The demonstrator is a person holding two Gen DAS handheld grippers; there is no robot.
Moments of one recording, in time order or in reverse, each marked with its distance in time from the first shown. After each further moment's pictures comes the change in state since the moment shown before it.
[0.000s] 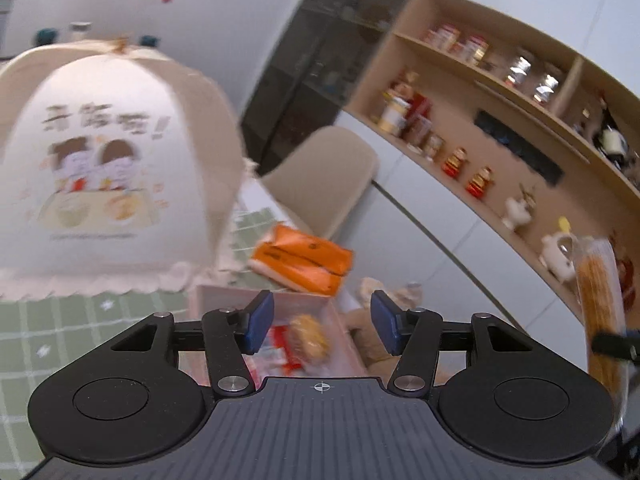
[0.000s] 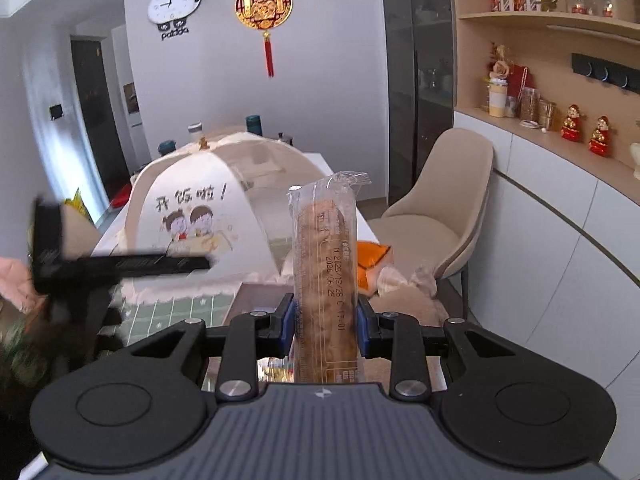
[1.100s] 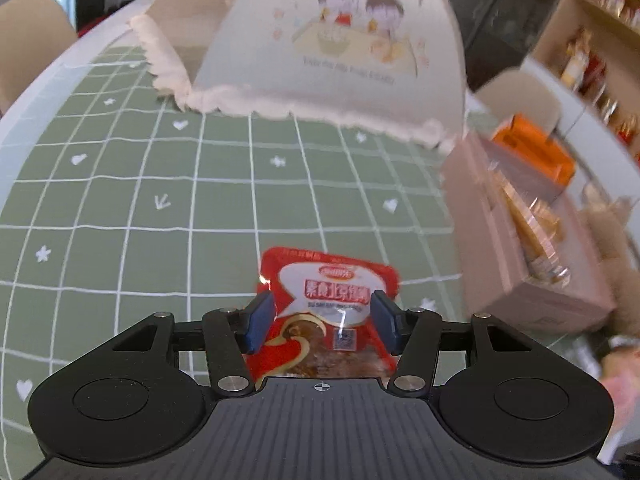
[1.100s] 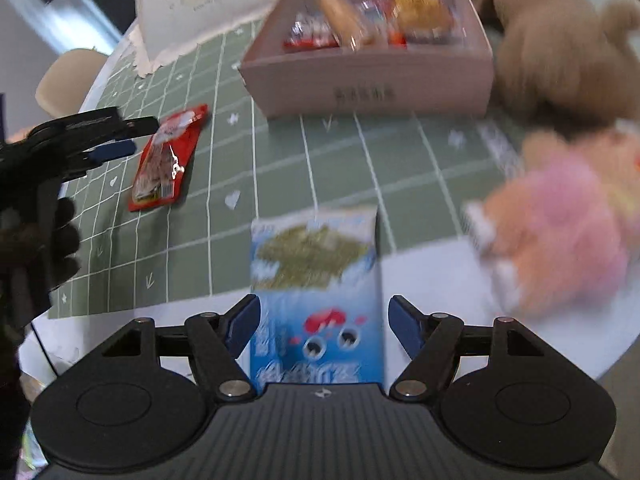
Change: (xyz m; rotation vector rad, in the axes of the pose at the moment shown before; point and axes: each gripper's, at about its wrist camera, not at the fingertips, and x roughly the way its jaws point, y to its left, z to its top) left arm -0.012 0.139 -0.117 -0.128 0.198 0.466; right arm 0.129 0.067 -0.208 0.102 0.652 0.155
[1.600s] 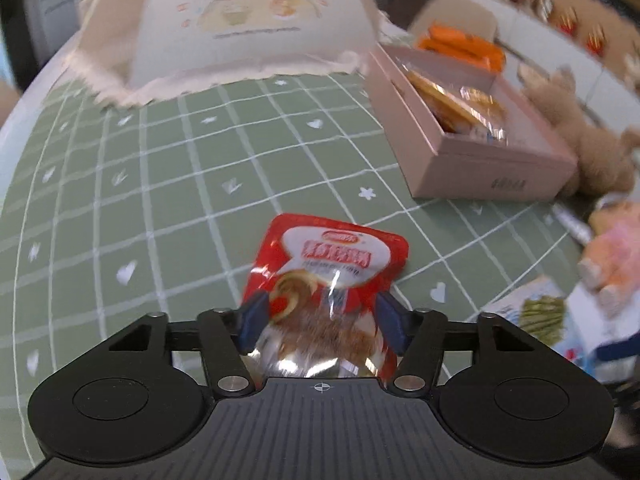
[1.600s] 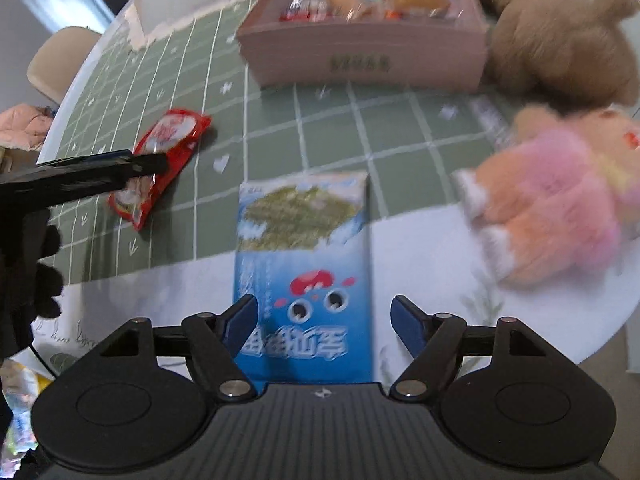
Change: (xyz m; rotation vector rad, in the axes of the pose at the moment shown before) left arm -0.039 -0.031 -0.062 0.231 0.044 -0.036; right arm 0.013 0.006 -0.014 -0.056 0.060 -0.019
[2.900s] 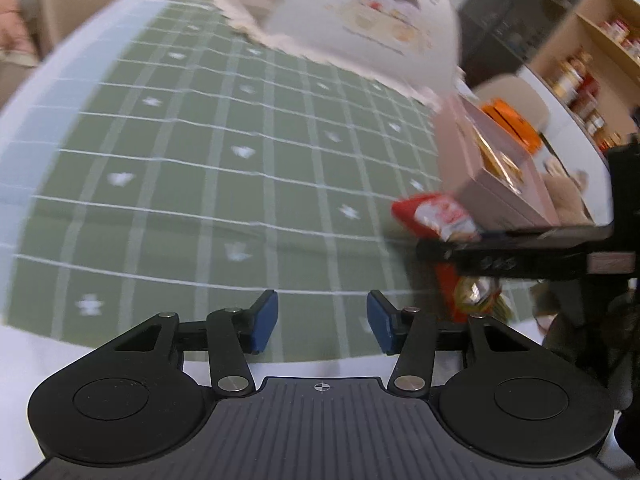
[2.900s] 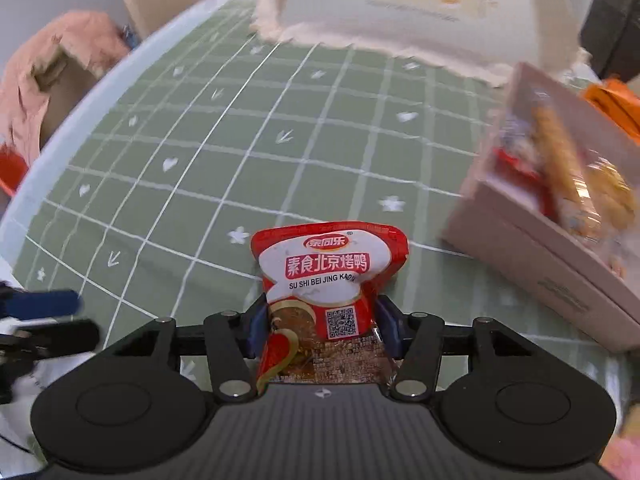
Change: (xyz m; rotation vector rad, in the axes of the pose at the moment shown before) left arm -0.068 0.041 -0.066 -0.370 -0.013 -0.059; right arm 0.032 0.104 0.084 -0.426 -0.164 -0.027
